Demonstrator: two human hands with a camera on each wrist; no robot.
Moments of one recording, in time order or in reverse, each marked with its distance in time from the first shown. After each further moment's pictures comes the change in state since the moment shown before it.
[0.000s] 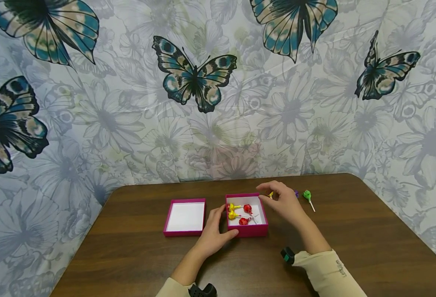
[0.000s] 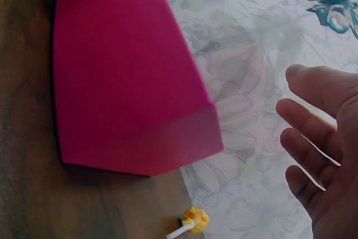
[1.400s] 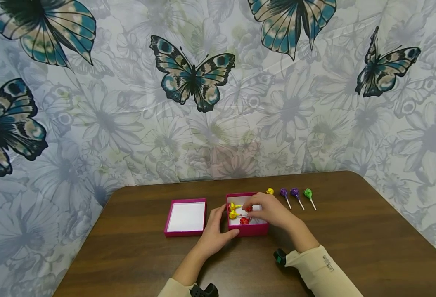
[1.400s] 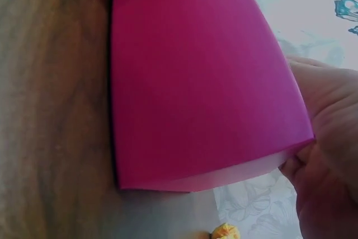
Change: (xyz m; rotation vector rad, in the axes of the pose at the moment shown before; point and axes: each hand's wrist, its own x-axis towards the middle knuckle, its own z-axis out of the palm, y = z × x) left_hand -0.001 0.003 -0.001 -0.002 -0.028 -0.027; right_hand 0.004 0.000 0.031 -0.015 -0.357 -0.158
